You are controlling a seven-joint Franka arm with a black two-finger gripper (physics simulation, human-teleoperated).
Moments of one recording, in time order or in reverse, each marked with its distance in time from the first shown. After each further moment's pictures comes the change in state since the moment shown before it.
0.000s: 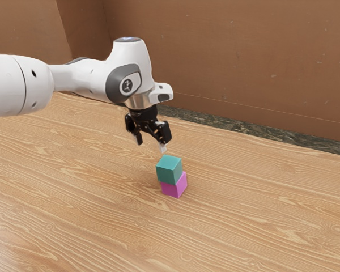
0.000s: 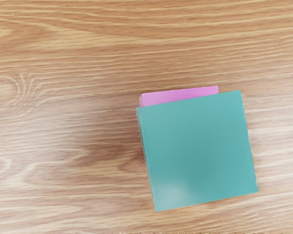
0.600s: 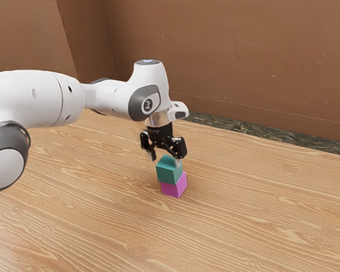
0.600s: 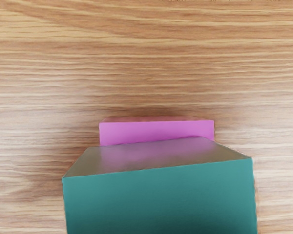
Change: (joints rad) arm -0.045 0.181 0.028 0.091 -0.064 0.050 -0.073
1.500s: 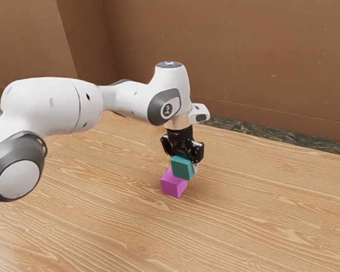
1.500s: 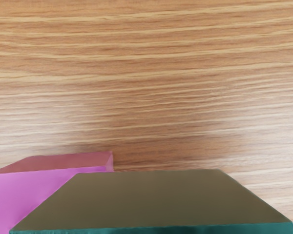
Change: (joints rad) arm -0.084 0.080 -0.006 0.118 0.008 0.004 -0.042
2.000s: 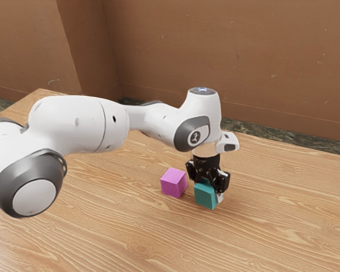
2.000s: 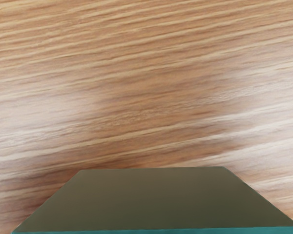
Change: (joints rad) arm -0.085 0.096 -0.038 0.030 -0.003 0.002 -0.022
